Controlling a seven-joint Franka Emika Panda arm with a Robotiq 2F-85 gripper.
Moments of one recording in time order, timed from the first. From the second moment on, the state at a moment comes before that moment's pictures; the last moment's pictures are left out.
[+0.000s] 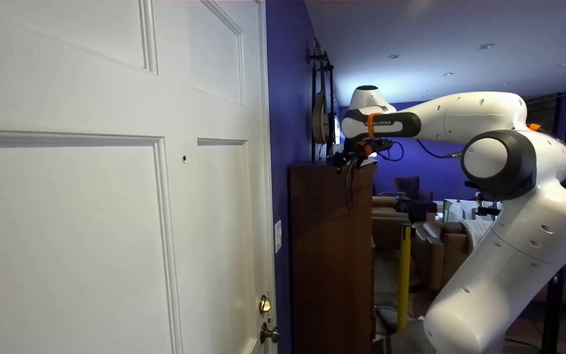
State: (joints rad) arm -0.39 -0.40 -0.32 -1.85 -0.32 2.03 0.01
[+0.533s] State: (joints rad) arm -0.39 -0.22 -0.47 -1.57 -0.25 2.04 -0.23
